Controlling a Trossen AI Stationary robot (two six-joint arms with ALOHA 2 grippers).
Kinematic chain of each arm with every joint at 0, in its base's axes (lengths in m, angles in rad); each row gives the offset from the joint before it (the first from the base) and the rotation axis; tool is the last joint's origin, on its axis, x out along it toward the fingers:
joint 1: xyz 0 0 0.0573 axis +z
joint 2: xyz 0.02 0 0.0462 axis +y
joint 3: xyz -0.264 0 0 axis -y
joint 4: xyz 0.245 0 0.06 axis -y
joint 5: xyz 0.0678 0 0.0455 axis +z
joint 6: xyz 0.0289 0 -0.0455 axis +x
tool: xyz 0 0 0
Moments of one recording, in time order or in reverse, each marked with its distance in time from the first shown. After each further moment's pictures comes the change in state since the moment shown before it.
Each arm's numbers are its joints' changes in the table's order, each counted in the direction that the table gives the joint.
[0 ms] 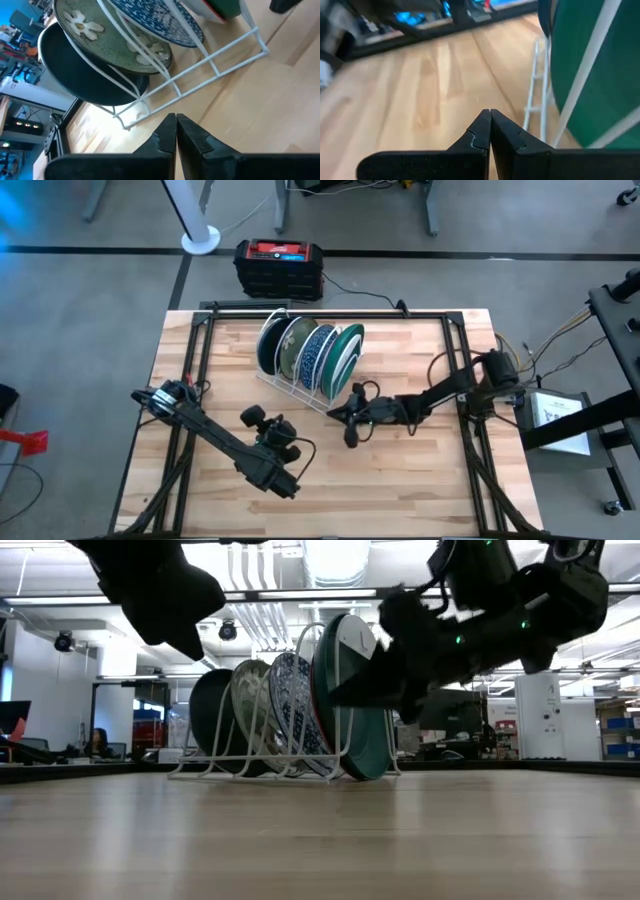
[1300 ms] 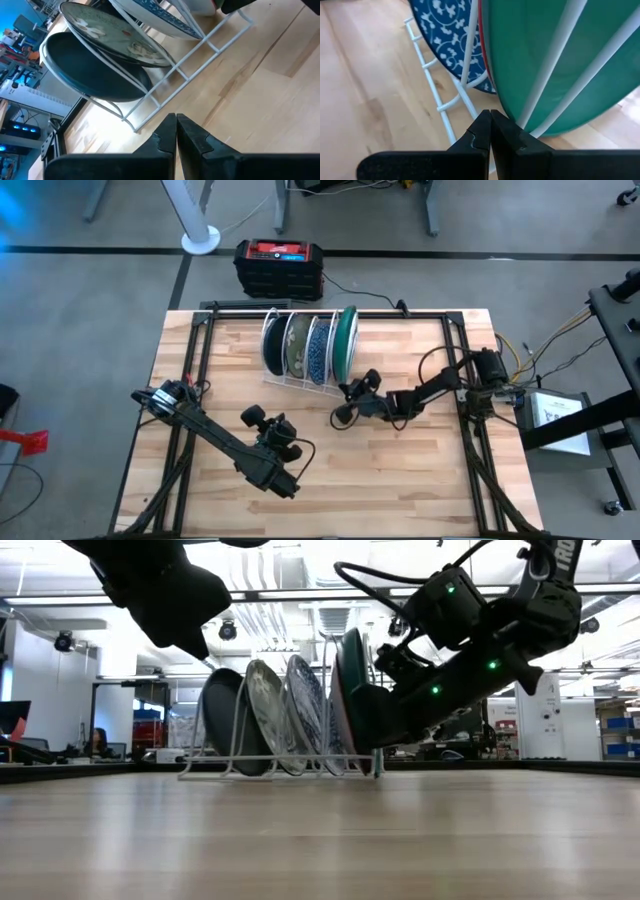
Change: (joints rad) left arm -0.001 0.000 -0.011 0.014 0.043 -0.023; right arm -0.082 0.058 0.040 -0.235 -0.417 0.057
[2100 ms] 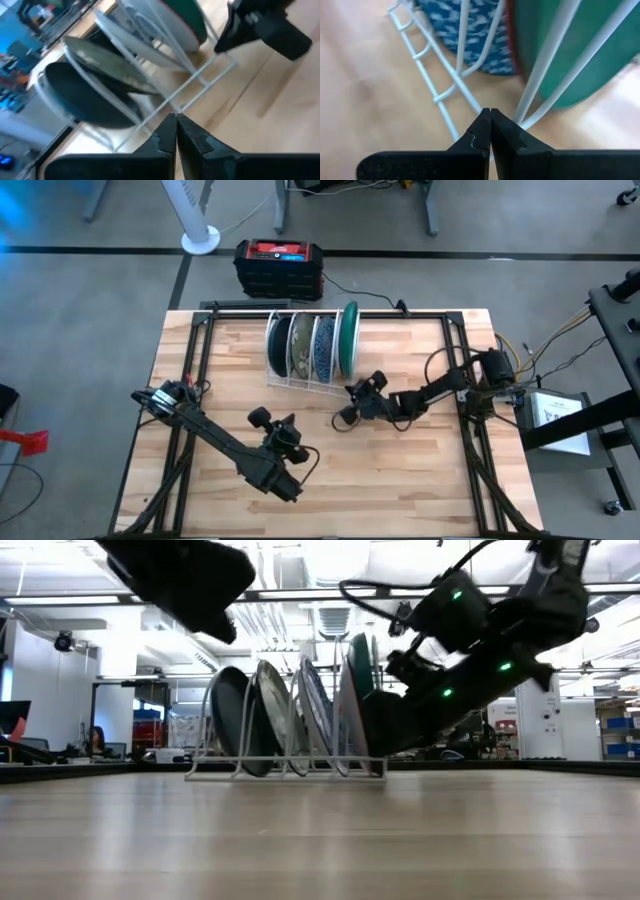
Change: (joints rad) left arm -0.006 0.000 0.000 0.144 0.159 0.068; right arm 0.051 -0.041 -0.037 -0.165 -0.005 0.137
